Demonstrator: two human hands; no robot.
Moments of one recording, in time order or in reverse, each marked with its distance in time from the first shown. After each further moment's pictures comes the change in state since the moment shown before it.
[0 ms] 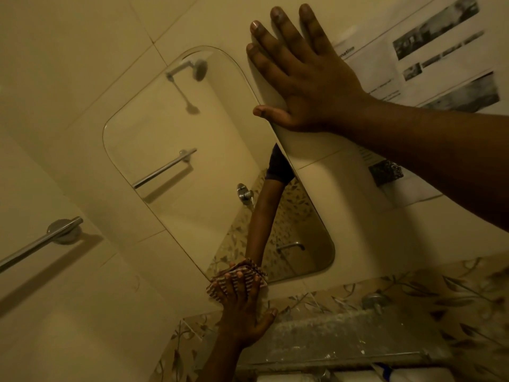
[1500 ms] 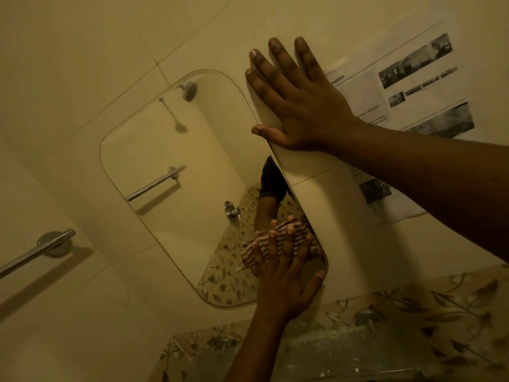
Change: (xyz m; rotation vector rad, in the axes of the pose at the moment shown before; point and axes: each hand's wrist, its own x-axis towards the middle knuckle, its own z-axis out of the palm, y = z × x) left_hand 0.126 0.110 -0.081 -0.066 0.191 0.024; right_hand 0.000 -0.002 -0.004 -0.056 -0.009 0.002
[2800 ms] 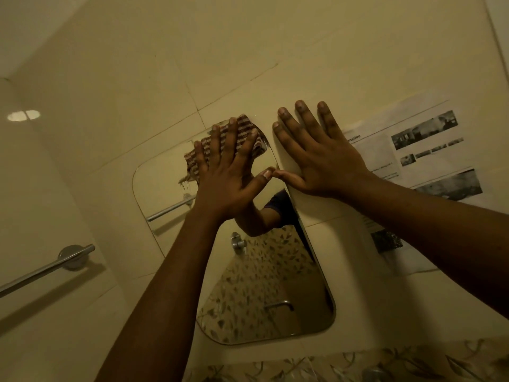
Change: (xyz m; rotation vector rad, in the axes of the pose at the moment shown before) left_hand 0.205 -0.120 -0.203 0.037 0.181 -0.011; right_hand 0.002 0.002 0.004 -0.017 0.005 -0.033
